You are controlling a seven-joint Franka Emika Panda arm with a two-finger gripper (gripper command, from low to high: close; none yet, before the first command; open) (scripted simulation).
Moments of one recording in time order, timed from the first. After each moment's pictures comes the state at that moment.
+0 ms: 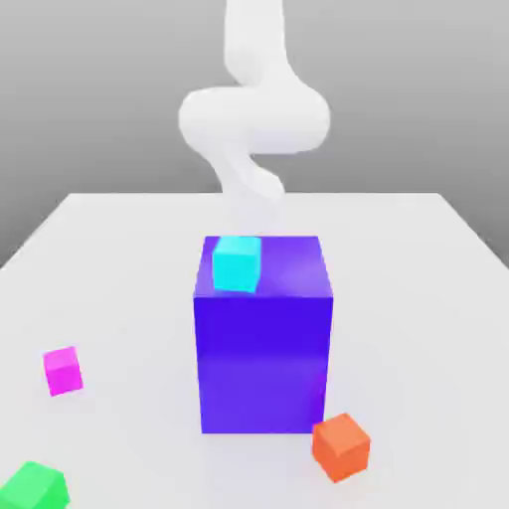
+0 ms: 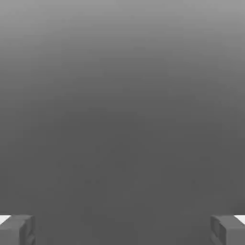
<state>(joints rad) -0.06 -0.71 -0.02 -2.34 -0.02 2.35 0.84</state>
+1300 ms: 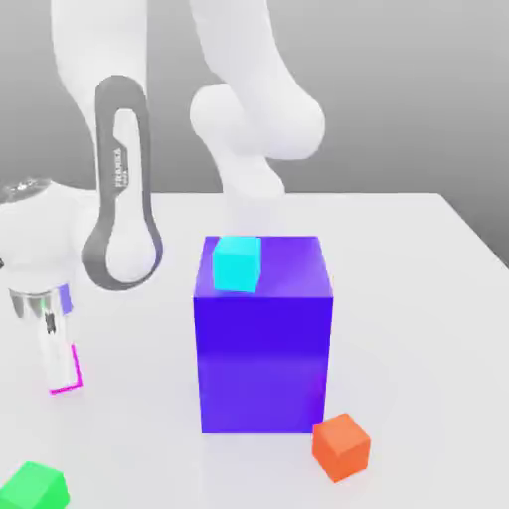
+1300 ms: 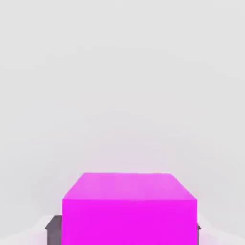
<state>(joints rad) -0.61 0.25 -0.16 -2.69 0.19 2.93 0.99</state>
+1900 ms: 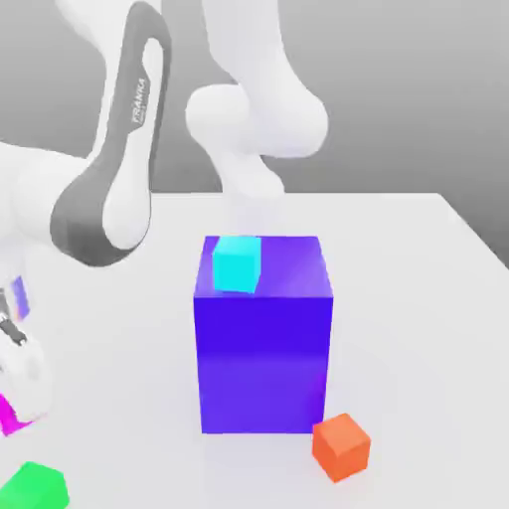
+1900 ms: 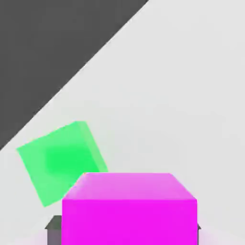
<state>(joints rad) -0.43 0.31 -0.04 -2.22 0.03 2.53 1.00</state>
